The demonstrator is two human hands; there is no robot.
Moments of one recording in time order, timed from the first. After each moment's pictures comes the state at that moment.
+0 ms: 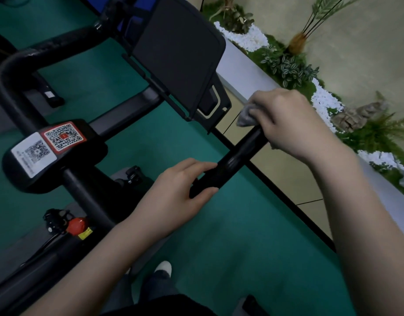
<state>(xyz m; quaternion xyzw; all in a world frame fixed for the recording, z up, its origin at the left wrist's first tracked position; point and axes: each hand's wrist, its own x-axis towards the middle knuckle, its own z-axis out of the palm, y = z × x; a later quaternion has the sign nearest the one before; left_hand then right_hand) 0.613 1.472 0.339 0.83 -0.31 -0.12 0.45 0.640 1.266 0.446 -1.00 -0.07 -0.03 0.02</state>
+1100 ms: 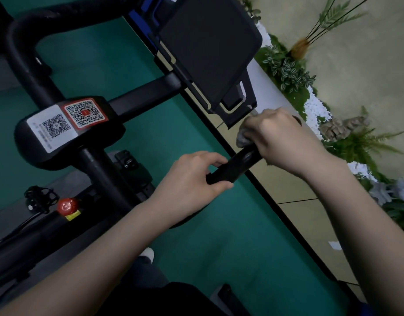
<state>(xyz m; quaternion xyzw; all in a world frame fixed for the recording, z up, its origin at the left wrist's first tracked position) 0.618 1.470 0.335 0.81 -0.24 -0.17 0.51 0.641 1.293 0.426 -0.98 -0.15 0.07 -0.10</state>
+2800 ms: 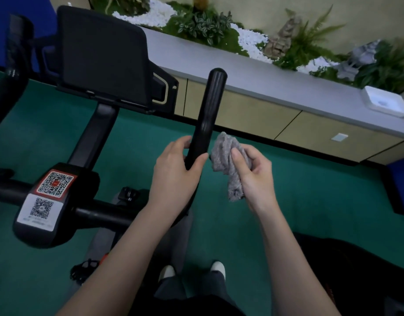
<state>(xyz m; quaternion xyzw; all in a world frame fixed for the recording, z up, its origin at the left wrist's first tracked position) 0.616 1.476 0.346 0.81 -0.34 -0.15 0.45 0.504 1.367 0.322 -0.67 0.34 -0.34 0.57</state>
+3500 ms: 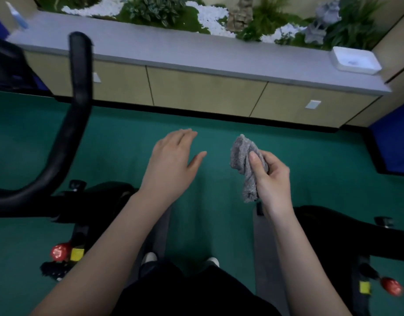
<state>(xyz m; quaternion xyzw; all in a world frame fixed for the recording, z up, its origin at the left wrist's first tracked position) 0.440 1.373 0.328 0.80 -0.55 -0.06 0.24 0.266 1.282 0.306 -0.61 0.45 -0.39 0.52</state>
